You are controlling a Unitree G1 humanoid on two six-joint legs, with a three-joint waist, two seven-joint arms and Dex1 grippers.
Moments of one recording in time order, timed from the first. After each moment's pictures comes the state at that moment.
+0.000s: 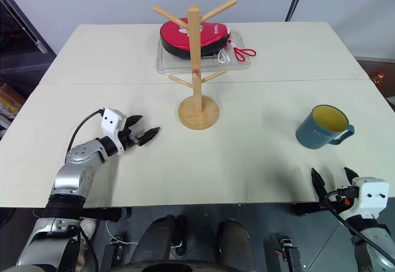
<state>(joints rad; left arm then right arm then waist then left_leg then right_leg) -0.30 0.41 0.07 0.22 -0.27 0.19 -0.71 0.46 -0.38 -0.57 -0.17 0.42 0.02 0.53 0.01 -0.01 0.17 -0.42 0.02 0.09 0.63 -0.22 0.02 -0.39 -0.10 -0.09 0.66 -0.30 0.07</state>
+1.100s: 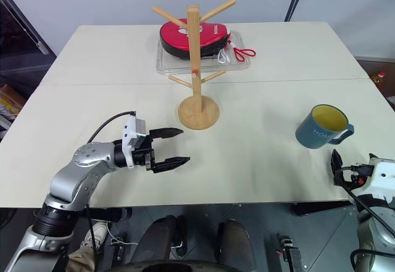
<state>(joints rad) -0.26 0.48 -0.13 -0.28 -0.47 0.39 -1.00 0.25 -0.42 -0.62 -0.08 0.36 0.07 0.30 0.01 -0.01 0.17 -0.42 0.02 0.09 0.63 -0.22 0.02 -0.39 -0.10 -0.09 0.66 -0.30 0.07</state>
